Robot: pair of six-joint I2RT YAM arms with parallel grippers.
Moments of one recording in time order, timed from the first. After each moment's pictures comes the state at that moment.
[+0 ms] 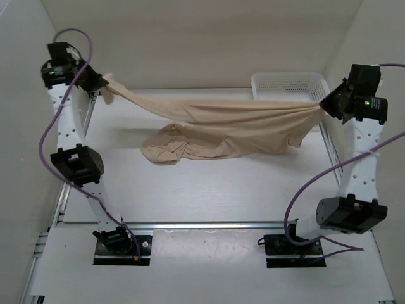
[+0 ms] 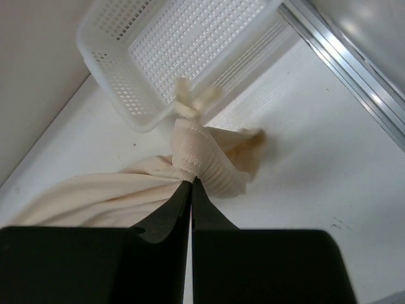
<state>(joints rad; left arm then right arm) 0.24 2.13 2.45 -1.07 0.30 -0.57 -0.19 1.48 1.80 -1.01 0.04 0.57</state>
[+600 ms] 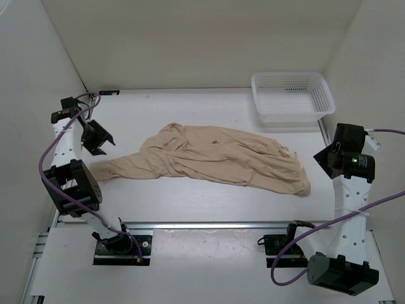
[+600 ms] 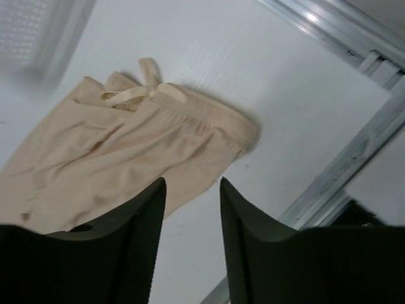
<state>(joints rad) 0.35 1.65 1.47 -1.06 0.17 -0.48 -0.20 0.95 1.18 -1.13 0.29 0.70</state>
